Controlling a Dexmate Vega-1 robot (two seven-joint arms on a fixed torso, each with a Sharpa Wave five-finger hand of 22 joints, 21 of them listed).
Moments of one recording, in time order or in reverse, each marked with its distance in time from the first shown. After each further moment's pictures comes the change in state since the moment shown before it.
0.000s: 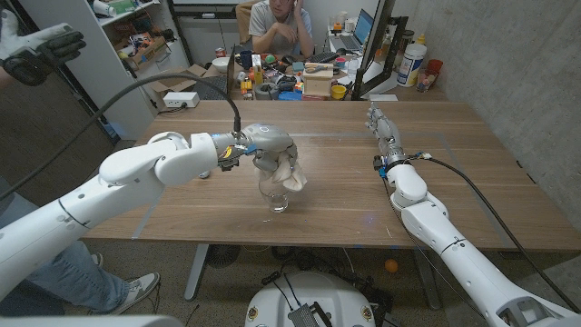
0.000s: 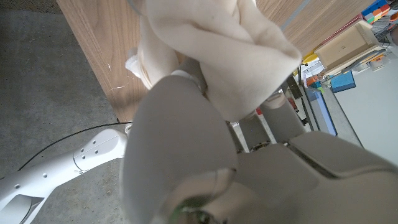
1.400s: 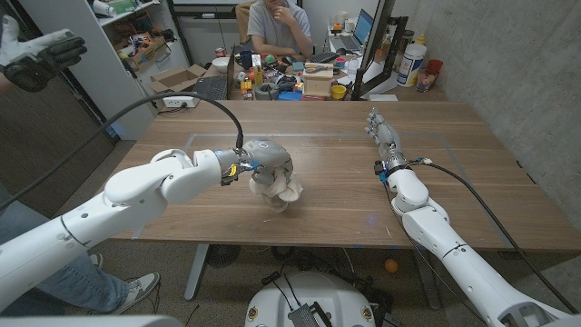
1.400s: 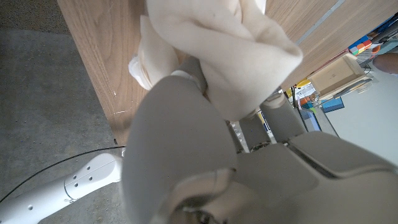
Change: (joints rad) left arm 0.061 0.000 0.040 -0.036 0.095 0.110 -0.035; left_hand -0.008 0.008 -0.008 0.008 0.007 0.013 -0.012 0.019 0.012 0.000 0.000 -0.012 0.038 0.009 0.004 -0.021 0.020 -0.024 0.016 0.007 0.001; right arm -0.025 -0.002 0.009 0.009 0.025 0.018 0.020; right_hand -0.013 0.013 -0.002 -0.002 0.000 0.000 0.000 0.000 0.000 0.000 0.000 -0.008 0.000 0.000 0.000 0.000 0.000 0.000 0.000 -0.004 0.000
